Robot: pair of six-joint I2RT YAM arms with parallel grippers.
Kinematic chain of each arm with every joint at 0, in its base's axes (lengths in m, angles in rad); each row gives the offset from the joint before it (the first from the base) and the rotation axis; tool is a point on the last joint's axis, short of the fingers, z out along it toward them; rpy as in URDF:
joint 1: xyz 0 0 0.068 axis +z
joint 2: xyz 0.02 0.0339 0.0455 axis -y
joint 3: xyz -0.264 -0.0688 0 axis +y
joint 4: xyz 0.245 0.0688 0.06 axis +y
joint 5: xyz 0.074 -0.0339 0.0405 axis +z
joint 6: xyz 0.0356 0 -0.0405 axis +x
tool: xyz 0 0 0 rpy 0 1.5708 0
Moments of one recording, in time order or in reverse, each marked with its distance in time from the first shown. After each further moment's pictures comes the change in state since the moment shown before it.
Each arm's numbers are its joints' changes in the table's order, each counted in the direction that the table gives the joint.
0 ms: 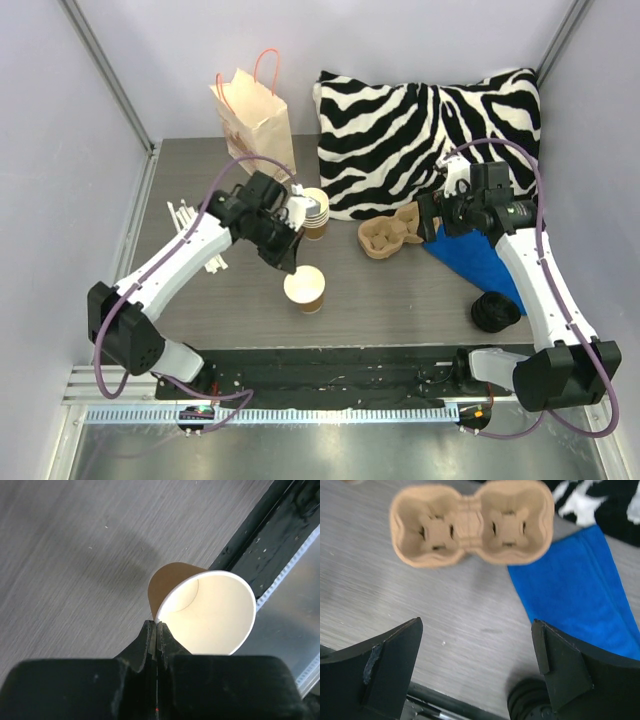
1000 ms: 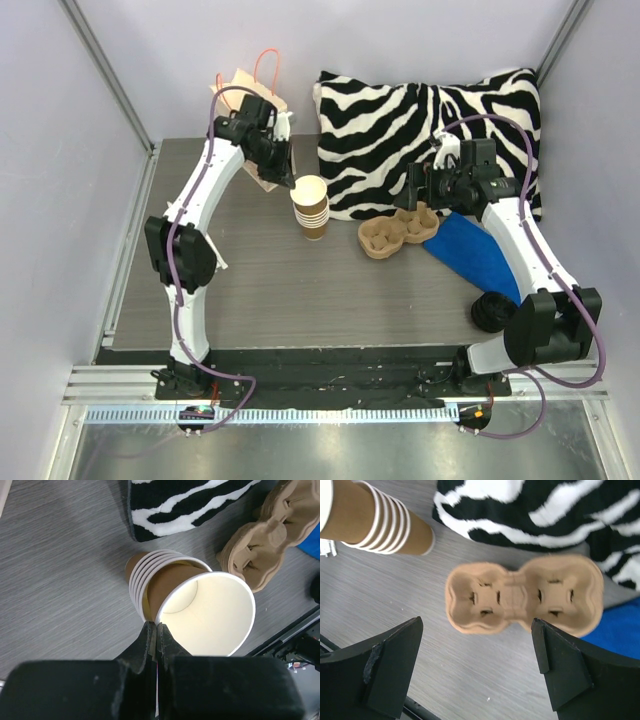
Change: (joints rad) left arm 0.229 -0.623 -0.787 0.055 0.104 -0.259; right arm -0.015 -0.216 -0.076 -0.210 0.198 0.214
